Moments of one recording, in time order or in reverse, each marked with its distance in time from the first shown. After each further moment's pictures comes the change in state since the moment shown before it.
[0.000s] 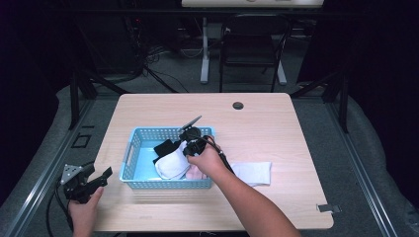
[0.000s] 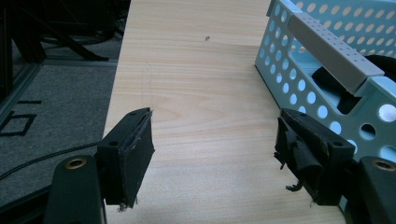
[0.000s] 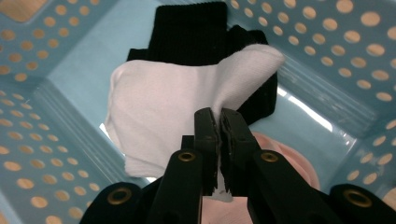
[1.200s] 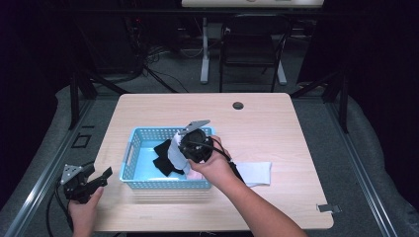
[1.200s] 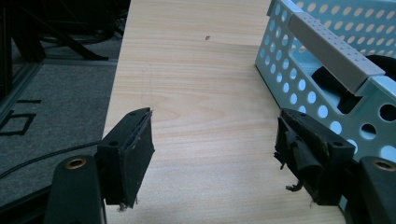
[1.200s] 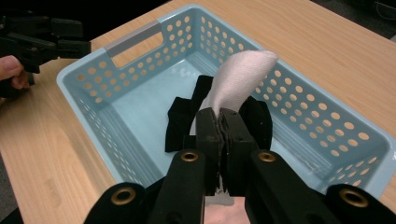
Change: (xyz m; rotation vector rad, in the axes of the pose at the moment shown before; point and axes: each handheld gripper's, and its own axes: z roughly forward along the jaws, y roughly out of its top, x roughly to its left) left arm 0.000 0.000 0.000 0.003 -0.001 -0.002; right arm 0.029 -0.019 -0.076 -0.285 0.005 -0.185
